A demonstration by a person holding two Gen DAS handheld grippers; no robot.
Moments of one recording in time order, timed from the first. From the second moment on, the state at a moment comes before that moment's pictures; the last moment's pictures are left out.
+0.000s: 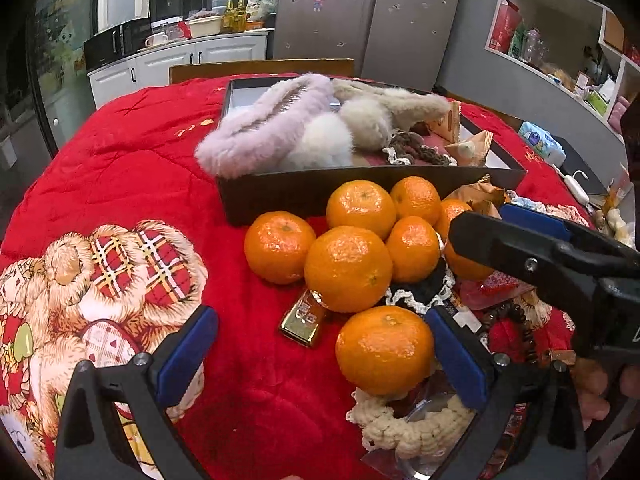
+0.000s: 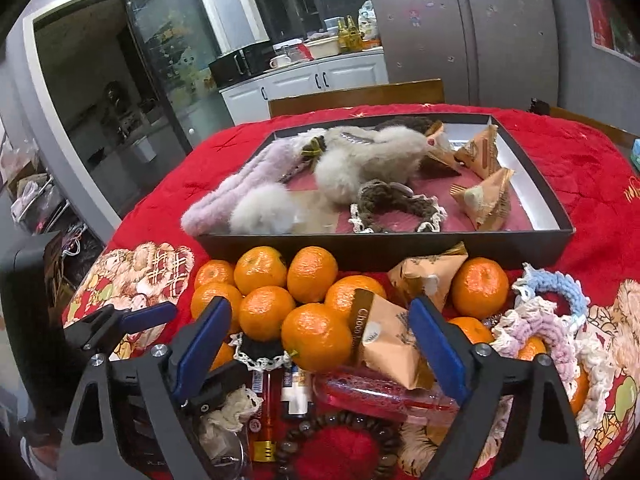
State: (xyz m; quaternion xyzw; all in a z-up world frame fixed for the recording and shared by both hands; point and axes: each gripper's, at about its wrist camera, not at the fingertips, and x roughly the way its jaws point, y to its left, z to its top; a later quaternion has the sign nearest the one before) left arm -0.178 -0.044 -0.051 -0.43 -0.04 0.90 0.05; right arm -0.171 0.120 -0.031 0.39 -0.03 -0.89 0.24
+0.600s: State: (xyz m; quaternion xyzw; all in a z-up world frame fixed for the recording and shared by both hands) left arm -0.176 -0.049 -0.054 -0.43 -0.06 0.90 0.06; right arm -0.155 0.120 -0.026 0.37 -0.02 -0.90 0.25
